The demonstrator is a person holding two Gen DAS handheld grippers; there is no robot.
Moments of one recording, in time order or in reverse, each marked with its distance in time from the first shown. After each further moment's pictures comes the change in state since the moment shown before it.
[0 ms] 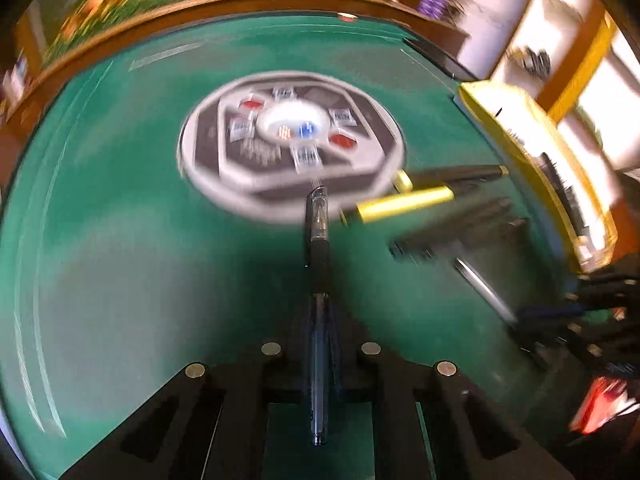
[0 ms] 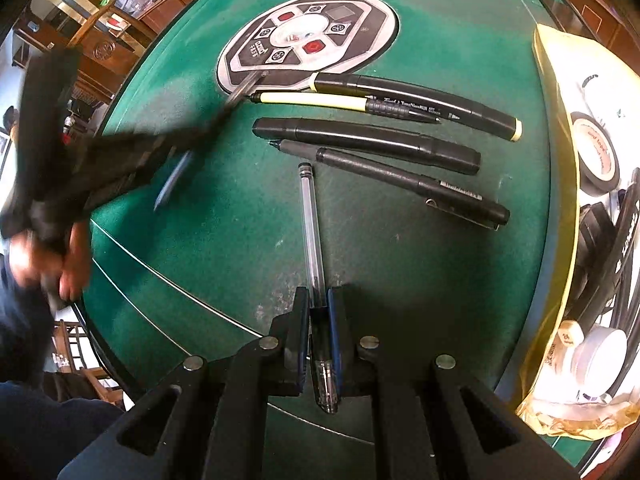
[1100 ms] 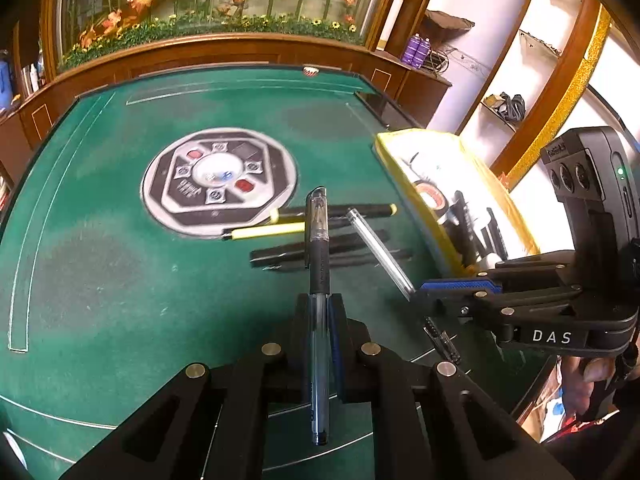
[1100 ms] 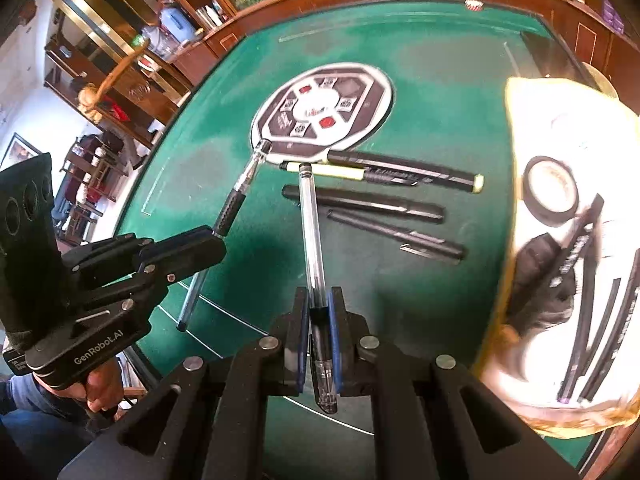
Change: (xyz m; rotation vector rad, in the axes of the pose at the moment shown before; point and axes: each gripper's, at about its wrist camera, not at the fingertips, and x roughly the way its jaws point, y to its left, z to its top) left arm -0.061 -0.101 -0.011 -0.033 -0.167 -0.042; right arm -0.064 -0.017 -0.011 -0.018 -0.197 0.105
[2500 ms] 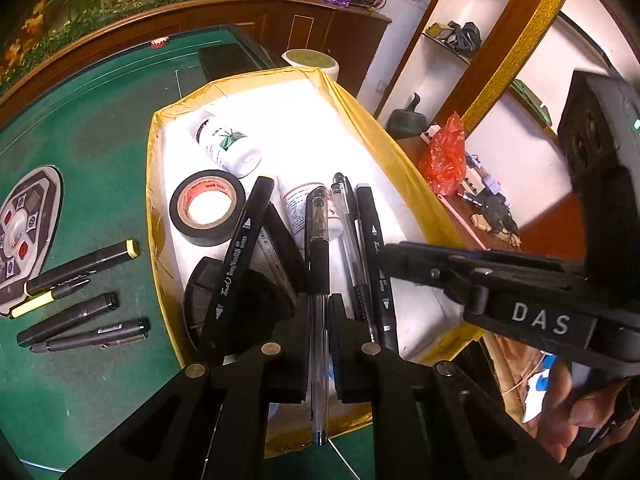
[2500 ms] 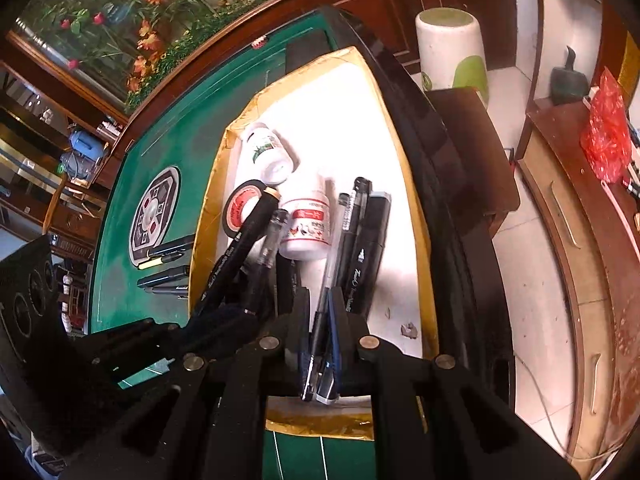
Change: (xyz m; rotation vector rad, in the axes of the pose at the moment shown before) left arm 0.125 -0.214 0.049 0.151 0.189 -0.086; right arm -0.093 -0.205 -0.047 0.411 -0.163 -0.119
